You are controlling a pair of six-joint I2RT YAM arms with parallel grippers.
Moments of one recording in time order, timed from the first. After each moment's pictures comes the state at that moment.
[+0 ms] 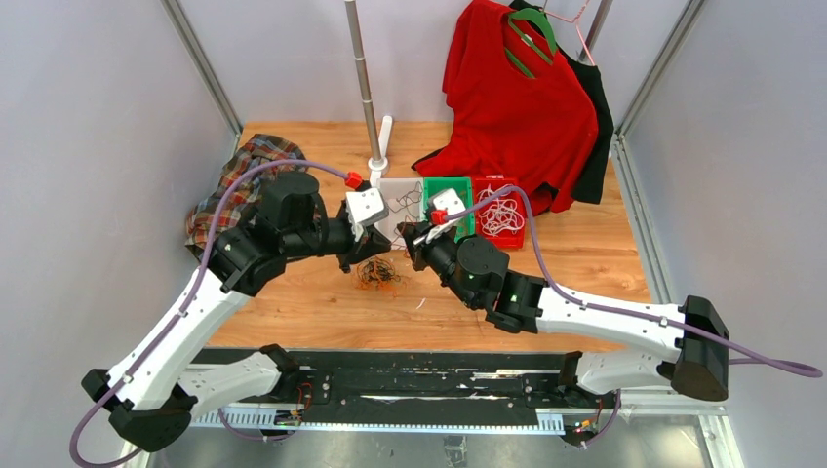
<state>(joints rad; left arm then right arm) -0.67 0.97 1.22 -0.70 0.47 0.26 1.21 1.22 0.93 0.32 0.52 0.09</state>
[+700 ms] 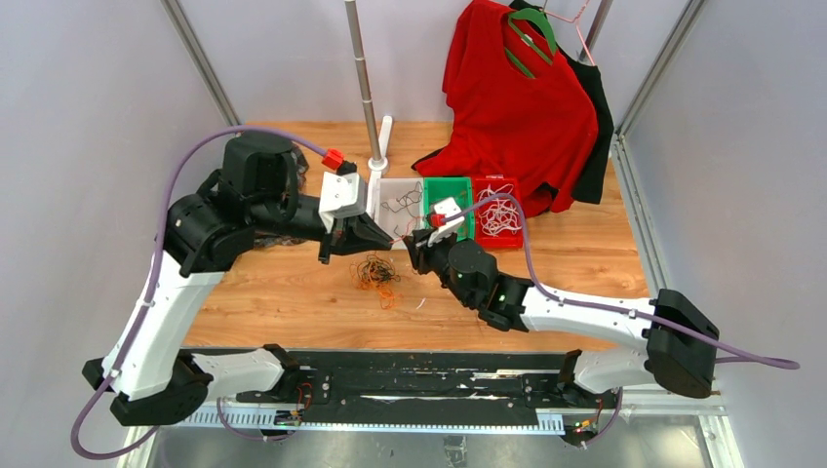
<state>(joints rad) -0.67 1.15 1.75 -1.08 0.83 0.44 1.12 1.29 0.79 0.41 0.49 0.16</state>
